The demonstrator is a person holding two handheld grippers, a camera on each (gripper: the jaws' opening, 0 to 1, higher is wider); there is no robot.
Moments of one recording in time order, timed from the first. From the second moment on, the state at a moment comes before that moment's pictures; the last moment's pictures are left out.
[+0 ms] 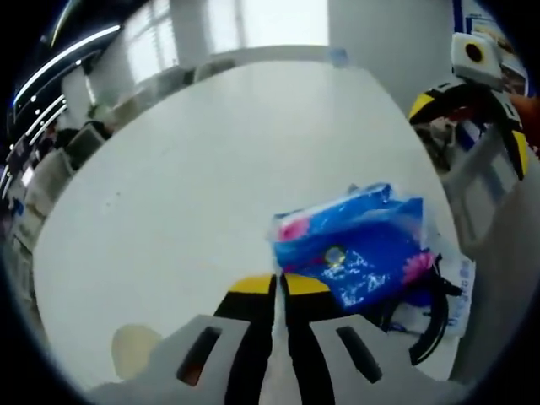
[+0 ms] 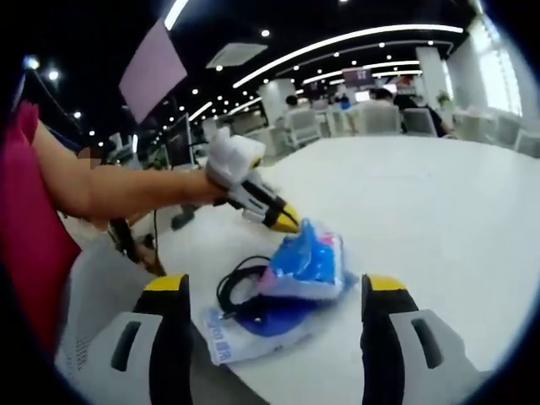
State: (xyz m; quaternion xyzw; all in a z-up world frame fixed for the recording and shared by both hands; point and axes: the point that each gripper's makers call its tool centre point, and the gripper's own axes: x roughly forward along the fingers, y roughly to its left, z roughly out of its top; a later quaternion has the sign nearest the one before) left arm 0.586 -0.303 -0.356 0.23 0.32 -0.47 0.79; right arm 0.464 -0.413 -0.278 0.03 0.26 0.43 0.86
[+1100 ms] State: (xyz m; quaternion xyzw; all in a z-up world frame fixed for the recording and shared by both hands) left arm 0.558 -0.295 -0.335 0.13 0.36 -0.36 0.85; right arm 0.478 -0.390 -0.344 0.03 0.46 0.33 0.82
